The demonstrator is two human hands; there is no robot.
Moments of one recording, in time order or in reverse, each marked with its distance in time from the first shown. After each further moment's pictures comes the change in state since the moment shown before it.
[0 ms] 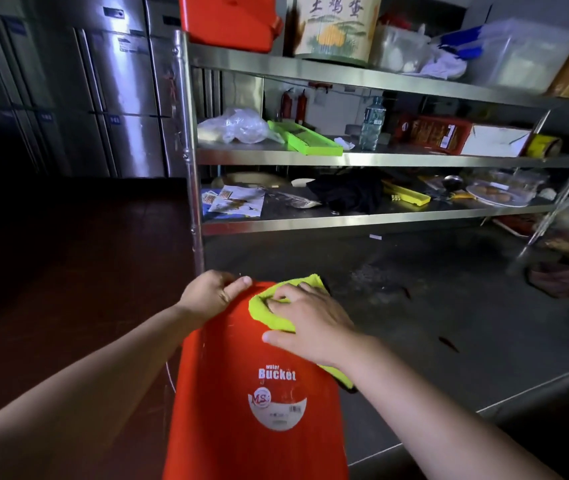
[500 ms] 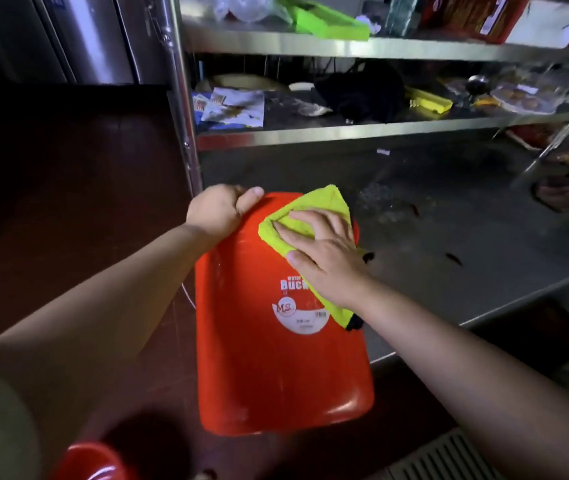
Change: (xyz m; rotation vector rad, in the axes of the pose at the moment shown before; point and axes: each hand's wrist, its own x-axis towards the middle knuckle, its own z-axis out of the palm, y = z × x) left_hand 0.020 -0.025 0.005 0.123 0.025 0.029; right_hand 0.007 -0.007 0.066 0.119 0.155 0.107
